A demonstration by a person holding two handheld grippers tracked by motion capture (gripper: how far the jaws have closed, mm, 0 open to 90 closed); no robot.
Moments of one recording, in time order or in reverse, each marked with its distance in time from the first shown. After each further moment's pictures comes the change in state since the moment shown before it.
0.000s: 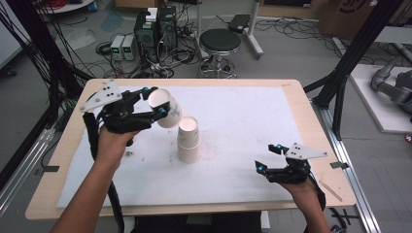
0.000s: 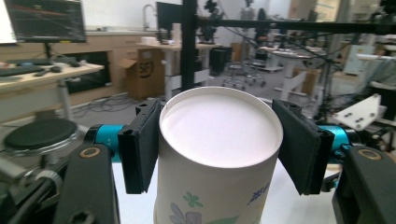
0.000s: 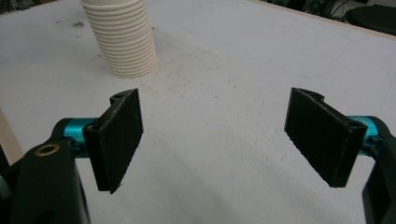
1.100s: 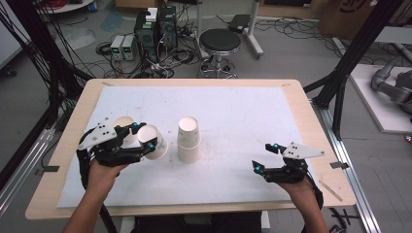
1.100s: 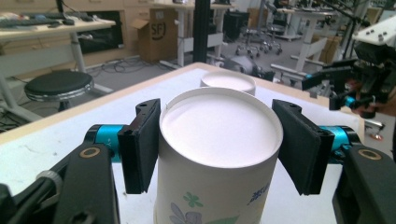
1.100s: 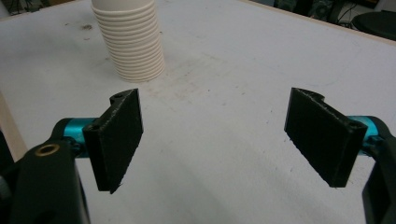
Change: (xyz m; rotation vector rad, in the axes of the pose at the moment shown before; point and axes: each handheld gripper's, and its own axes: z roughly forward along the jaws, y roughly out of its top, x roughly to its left) left arm -0.012 -0.078 -0.037 0.148 0.020 -0.015; right arm 0.004 0.004 0.004 -0.009 0.022 -0.017
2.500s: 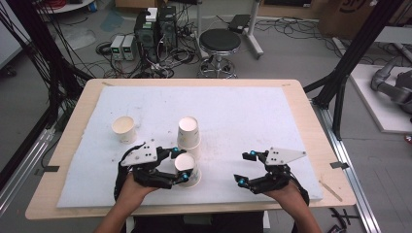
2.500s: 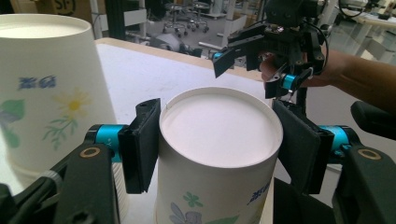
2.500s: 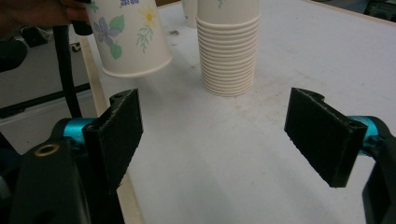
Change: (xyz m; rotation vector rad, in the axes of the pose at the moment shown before) left arm -0.059 -0.028 0.059 0.077 -0.320 0.005; right arm 0.035 0.013 0.023 -0.012 0.284 -0.064
